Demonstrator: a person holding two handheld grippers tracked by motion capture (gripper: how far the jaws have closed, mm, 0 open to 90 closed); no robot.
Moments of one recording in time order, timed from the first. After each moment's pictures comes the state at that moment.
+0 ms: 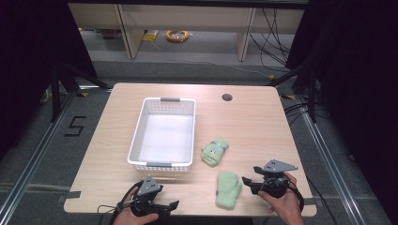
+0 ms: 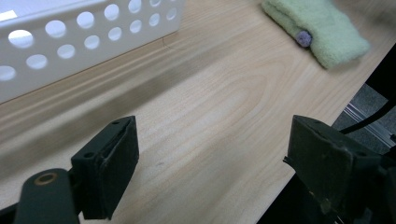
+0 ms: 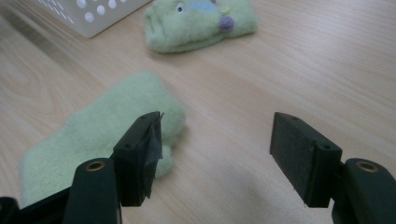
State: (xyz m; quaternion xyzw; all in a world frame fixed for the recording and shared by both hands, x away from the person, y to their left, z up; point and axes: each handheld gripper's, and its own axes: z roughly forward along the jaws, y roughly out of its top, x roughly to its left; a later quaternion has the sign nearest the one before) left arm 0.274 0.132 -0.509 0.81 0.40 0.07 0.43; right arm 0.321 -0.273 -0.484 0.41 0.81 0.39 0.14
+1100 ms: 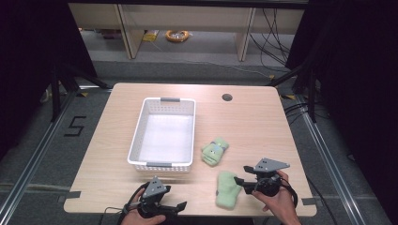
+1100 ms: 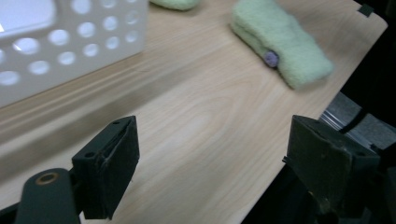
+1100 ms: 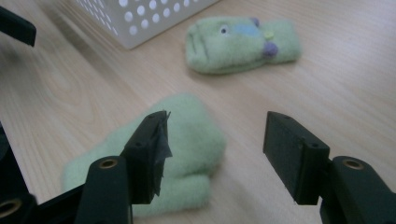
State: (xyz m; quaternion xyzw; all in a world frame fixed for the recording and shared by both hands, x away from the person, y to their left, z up) left arm 0.269 0.106 -0.507 0.80 0.39 0.05 0.46; right arm 0.325 -0.251 -0.476 0.35 0.83 0.41 0.14
